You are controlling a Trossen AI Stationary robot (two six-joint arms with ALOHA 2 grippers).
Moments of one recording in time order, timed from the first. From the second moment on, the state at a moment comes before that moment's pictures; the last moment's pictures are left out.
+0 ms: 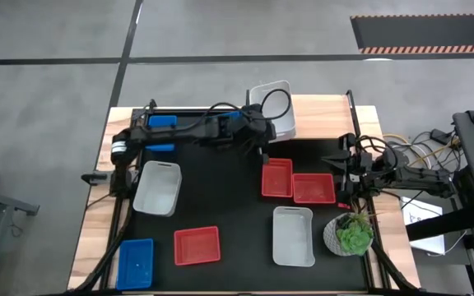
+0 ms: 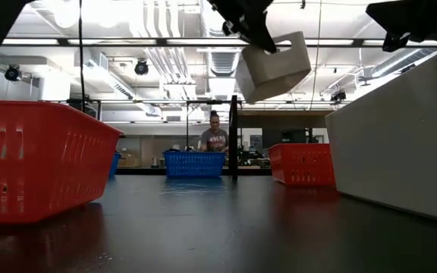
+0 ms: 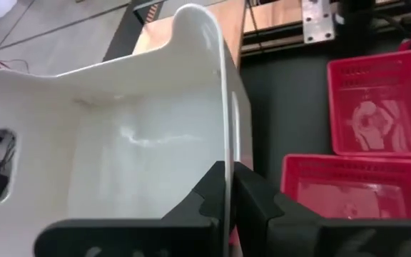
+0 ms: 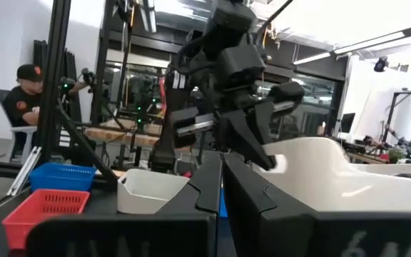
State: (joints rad) left arm 0.13 1.92 1.92 -0.57 -0.29 0.28; right arm -0.06 0.03 0.17 0.12 0.00 -0.20
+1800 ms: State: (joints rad) left arm 0.18 1.99 1.90 -0.54 -0.30 0.30; right arm -0.06 0.03 0.17 0.13 0.00 -0.25
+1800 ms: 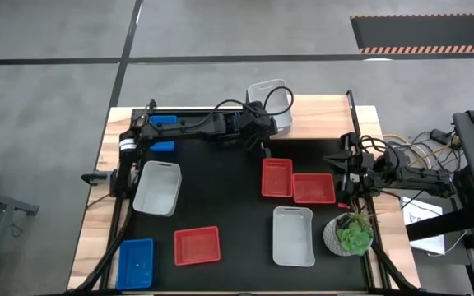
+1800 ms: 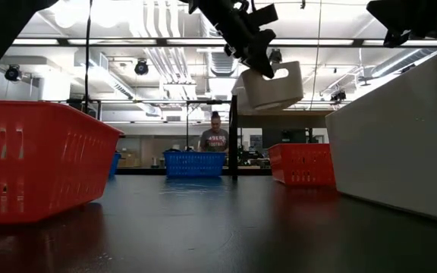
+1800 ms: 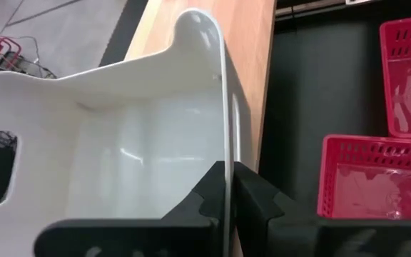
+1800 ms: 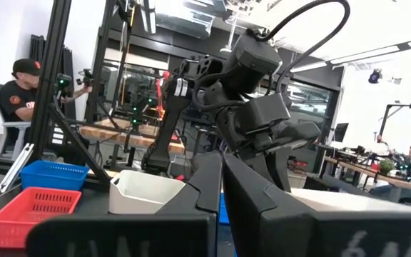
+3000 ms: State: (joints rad) left arm 0.04 1.79 1.90 -0.66 -0.25 0.16; right arm -0.06 0.03 0.17 0.13 0.01 -0.24
